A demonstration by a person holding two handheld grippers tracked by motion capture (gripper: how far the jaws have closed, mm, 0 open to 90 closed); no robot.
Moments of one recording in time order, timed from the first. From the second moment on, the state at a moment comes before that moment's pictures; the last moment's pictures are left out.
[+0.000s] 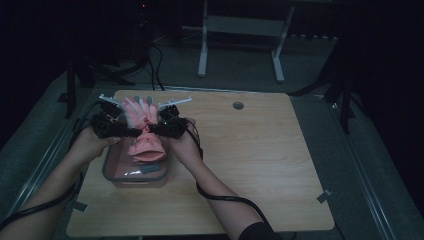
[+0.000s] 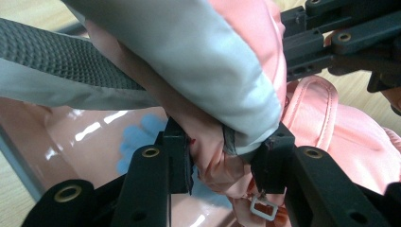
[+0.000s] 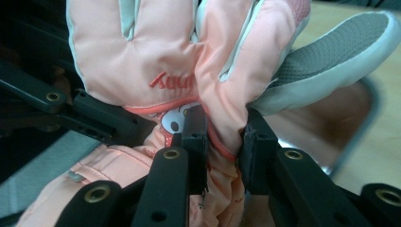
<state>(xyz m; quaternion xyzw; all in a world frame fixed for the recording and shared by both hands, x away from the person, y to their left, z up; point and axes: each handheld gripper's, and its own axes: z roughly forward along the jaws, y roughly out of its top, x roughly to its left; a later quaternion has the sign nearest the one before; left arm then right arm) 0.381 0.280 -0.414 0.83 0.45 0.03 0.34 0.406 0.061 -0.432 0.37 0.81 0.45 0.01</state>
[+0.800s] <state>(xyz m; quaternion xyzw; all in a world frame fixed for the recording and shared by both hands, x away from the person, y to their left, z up) 0.381 0.287 -0.489 0.80 0.51 -0.05 0.32 0.402 0.080 -0.491 0.38 0.85 0.36 0.01</state>
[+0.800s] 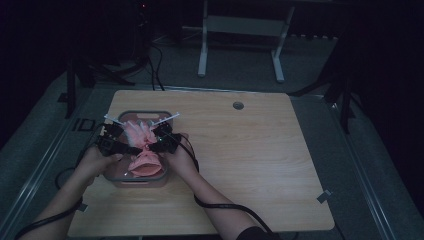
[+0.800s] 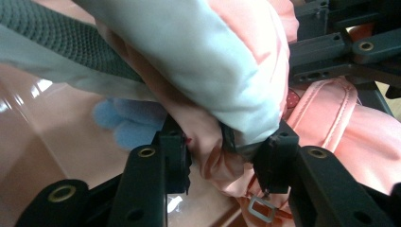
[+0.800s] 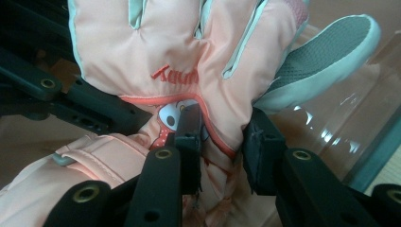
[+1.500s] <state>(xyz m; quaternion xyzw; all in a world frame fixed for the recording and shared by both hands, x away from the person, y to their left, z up) 0.379 0.280 -0.479 0.78 0.52 0.12 0.33 0.410 0.045 -0.464 0.31 0.85 0.43 0.01</state>
